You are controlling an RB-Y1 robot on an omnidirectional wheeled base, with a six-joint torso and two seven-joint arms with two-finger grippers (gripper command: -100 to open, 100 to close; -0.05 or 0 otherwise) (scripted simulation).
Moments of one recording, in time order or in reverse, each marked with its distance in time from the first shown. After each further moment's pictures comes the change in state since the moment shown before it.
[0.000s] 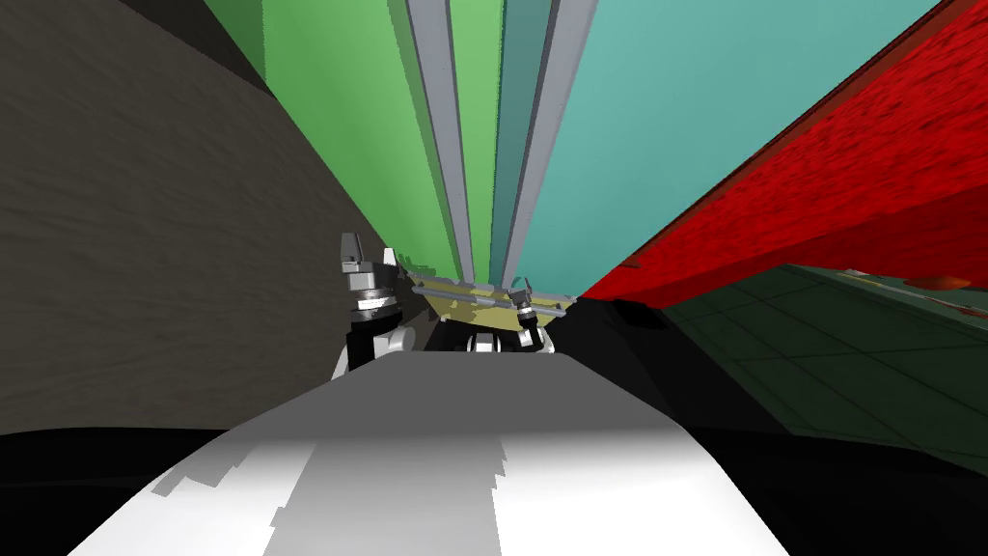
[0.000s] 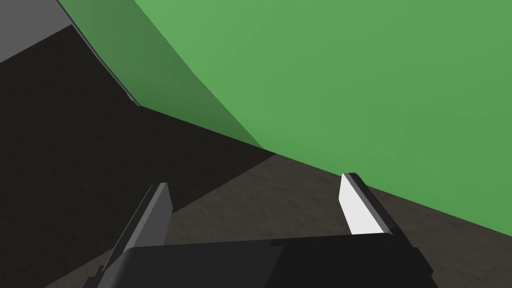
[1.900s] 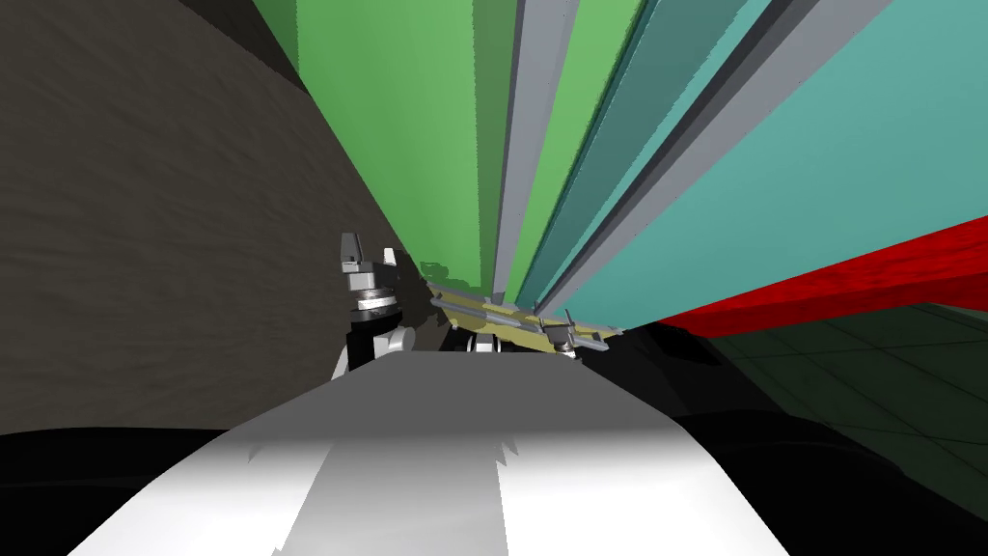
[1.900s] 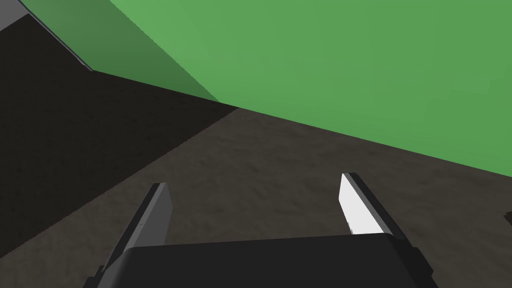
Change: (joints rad) left arm 0.000 0.000 0.000 0.000 0.000 0.000 0.000; right arm 0.428 0.083 -0.458 -0.215 0.344 -0.421 -0.450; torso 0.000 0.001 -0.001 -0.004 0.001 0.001
